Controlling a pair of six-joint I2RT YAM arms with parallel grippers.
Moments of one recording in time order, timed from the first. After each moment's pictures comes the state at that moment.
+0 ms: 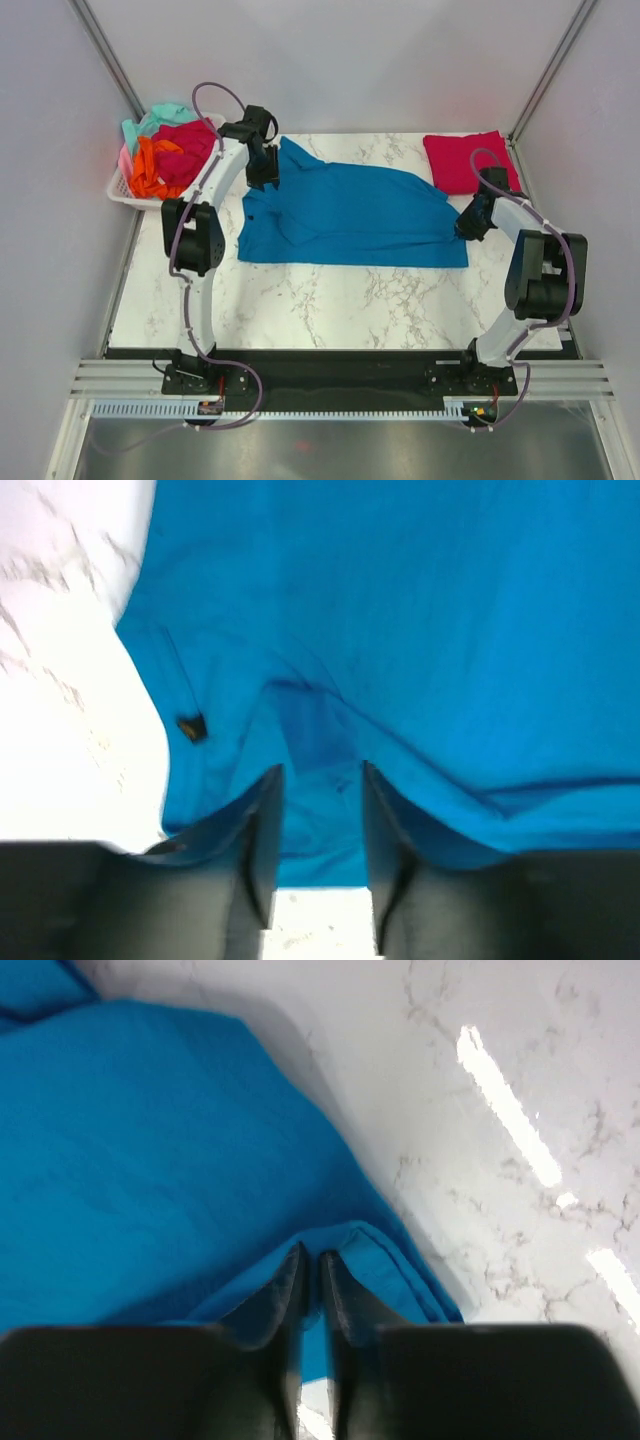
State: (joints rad) left arm -0.26 2.16 2.04 -1.00 -0.02 -0.29; right arm -0.12 1.70 1.11 -0.53 0.04 0.62
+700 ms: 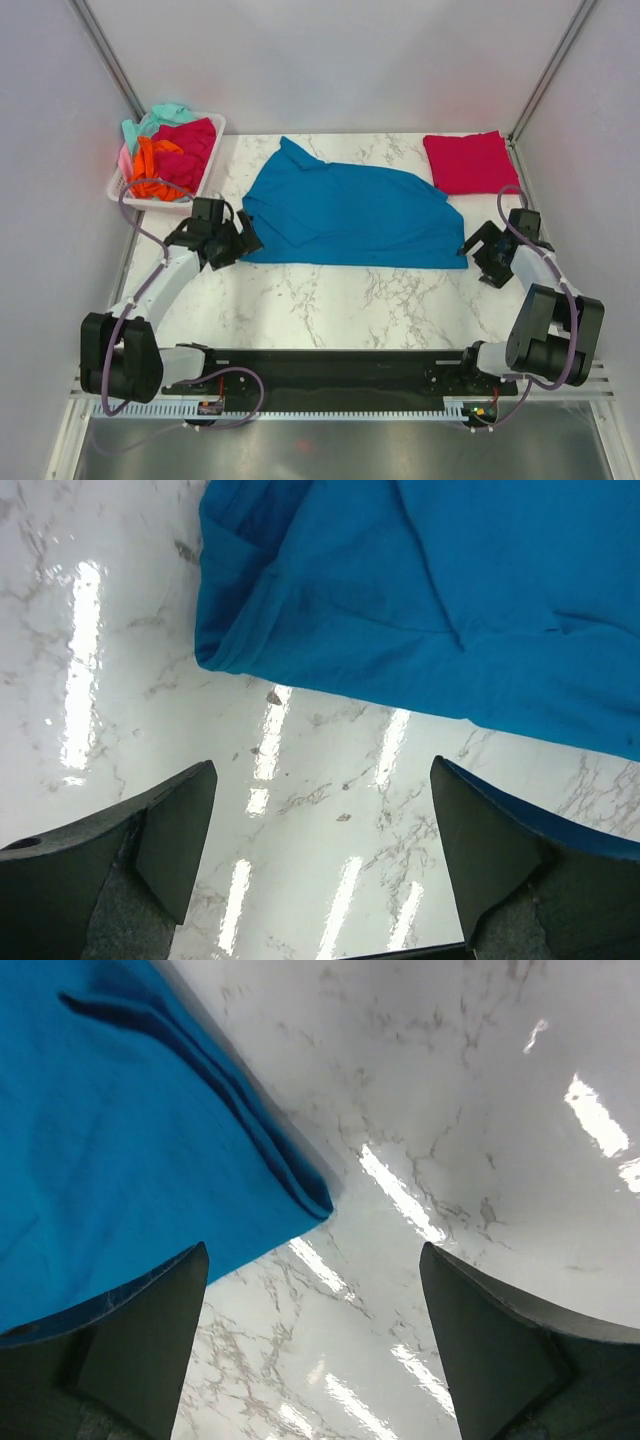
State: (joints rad) left arm -0.16 1.25 0.89 -0.55 0.06 -0.54; right arm -0.32 1.36 0.76 -0.47 -0.13 0.55
